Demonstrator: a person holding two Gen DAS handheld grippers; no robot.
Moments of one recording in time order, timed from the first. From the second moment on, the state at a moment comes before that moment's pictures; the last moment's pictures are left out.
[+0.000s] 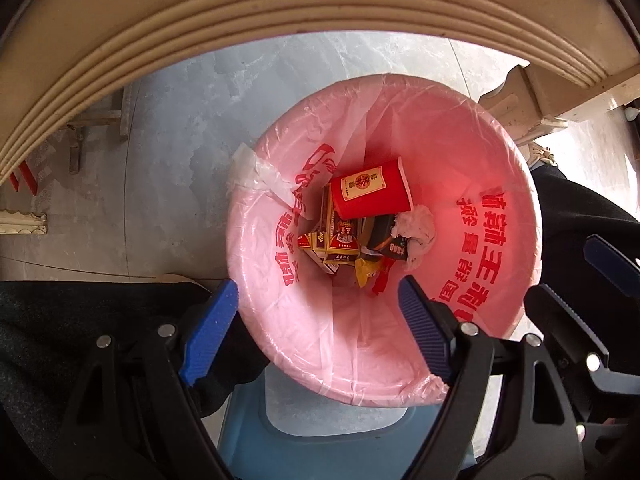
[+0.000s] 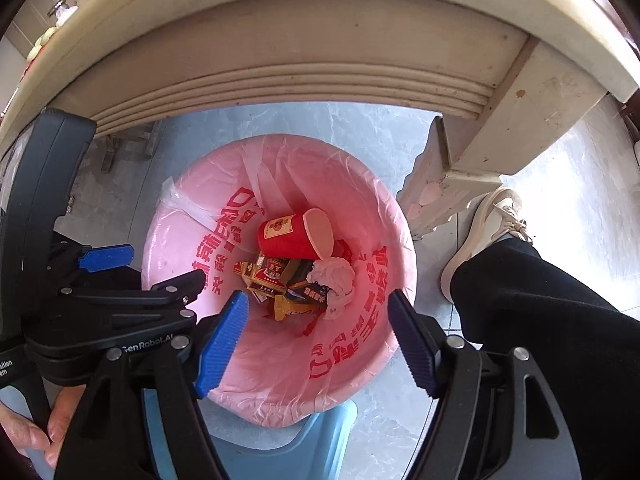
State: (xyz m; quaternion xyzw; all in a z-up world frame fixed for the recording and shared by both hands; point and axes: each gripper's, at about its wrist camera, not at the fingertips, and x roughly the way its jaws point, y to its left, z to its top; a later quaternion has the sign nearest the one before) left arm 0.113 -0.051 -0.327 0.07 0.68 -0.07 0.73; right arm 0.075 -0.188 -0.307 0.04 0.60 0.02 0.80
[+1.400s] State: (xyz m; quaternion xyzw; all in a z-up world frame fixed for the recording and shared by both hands) left arm -0.042 -0.037 0.041 0.01 0.29 -0.06 0.95; right arm -0.119 -0.184 0.038 0.01 0.19 -0.10 0.98
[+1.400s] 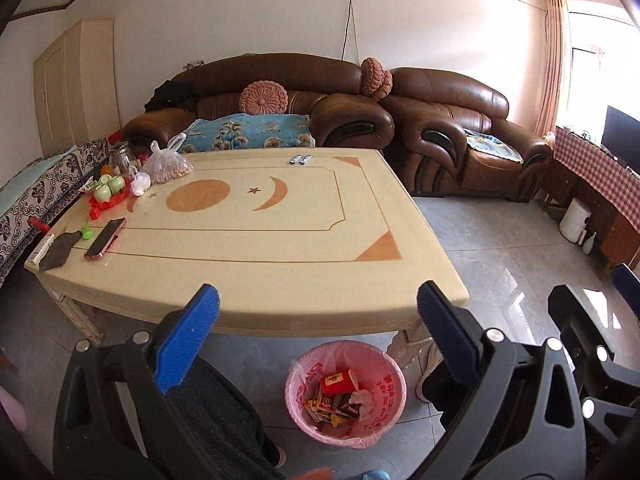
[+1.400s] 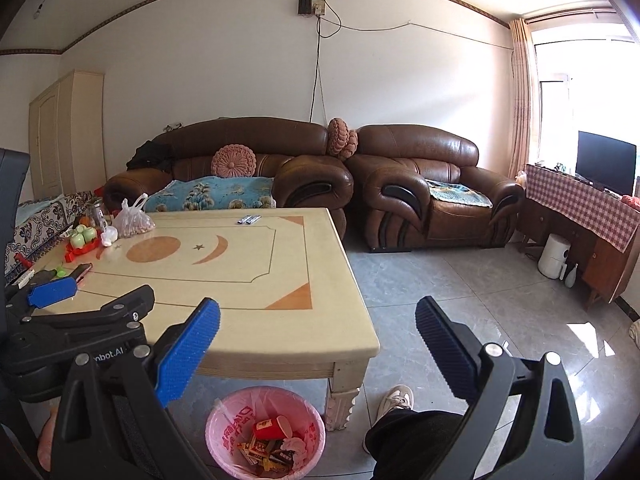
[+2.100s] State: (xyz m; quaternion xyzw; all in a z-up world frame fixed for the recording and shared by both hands) left arm -0.049 -0.035 0.041 0.02 0.30 -0.06 0.95; right arm -0.125 -0.183 0.040 0.02 0.20 -0.11 0.97
